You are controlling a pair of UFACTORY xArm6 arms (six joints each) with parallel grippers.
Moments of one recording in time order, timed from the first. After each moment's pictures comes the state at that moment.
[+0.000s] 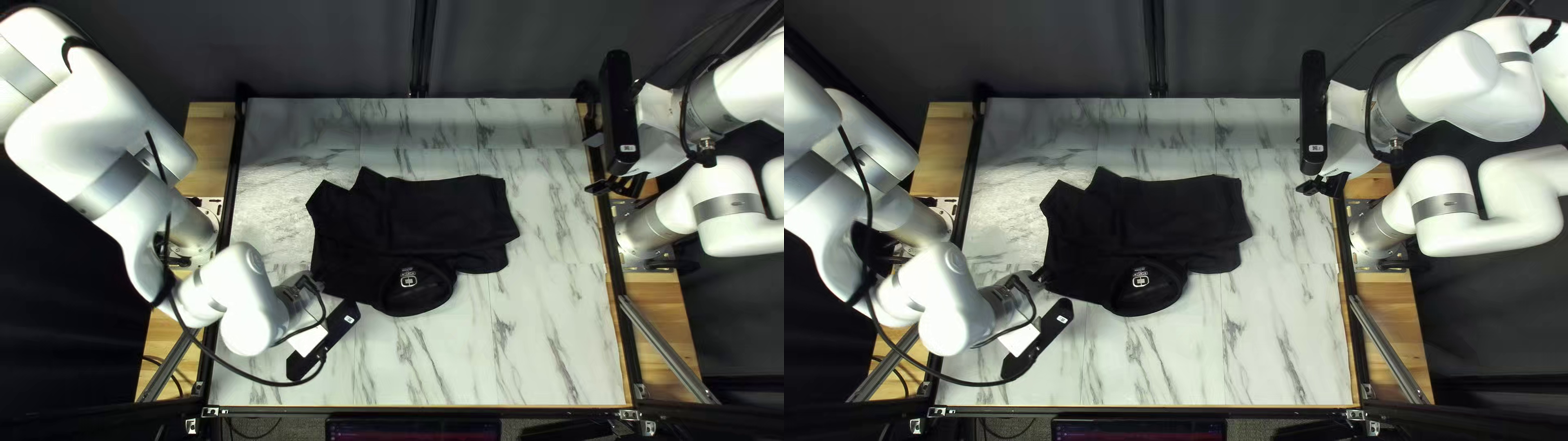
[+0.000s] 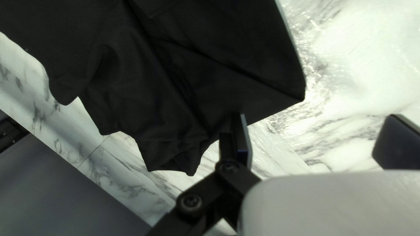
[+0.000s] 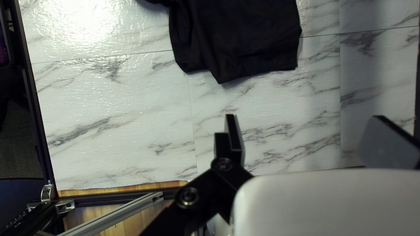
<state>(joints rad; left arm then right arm) -0.69 -0.12 -0.63 0.45 0.99 -0.23 0.01 -1.14 -0.54 -0.06 1.32 0.08</state>
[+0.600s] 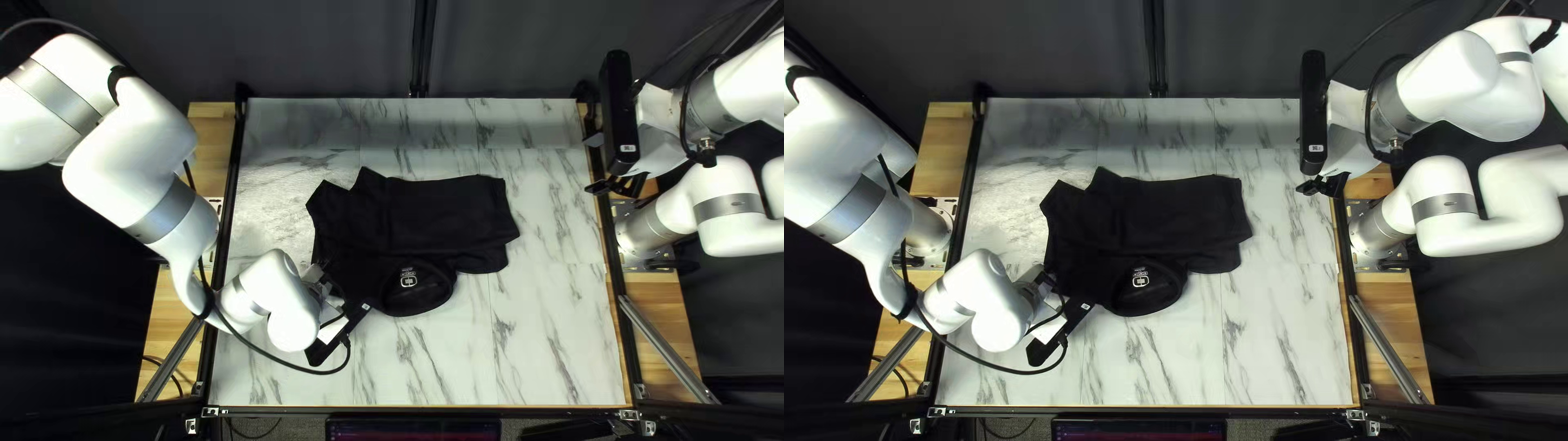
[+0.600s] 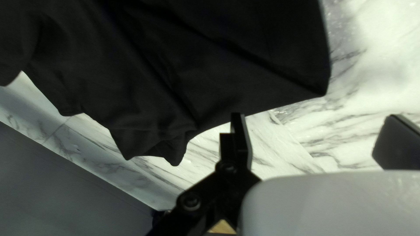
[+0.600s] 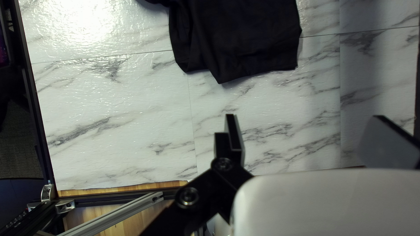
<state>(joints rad) -0.60 0.05 -0.70 0.37 1.04 -0.18 0.01 -1.14 -0.54 -0.06 1.32 0.08</state>
